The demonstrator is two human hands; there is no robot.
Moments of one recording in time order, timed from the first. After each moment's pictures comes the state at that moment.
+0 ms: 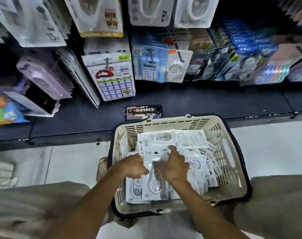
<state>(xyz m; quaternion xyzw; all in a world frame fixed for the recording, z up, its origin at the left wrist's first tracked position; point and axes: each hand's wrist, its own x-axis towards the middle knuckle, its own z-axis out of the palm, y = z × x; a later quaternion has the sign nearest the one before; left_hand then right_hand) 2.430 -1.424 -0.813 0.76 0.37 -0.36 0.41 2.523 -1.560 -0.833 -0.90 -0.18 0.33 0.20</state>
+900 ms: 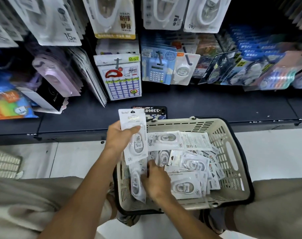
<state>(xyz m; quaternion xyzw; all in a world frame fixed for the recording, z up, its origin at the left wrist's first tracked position) 2.428 -1.388 -0.759 0.53 0.51 0.19 0.65 2.461 -1.547 -0.834 -0.87 -0.32 0.32 0.19</state>
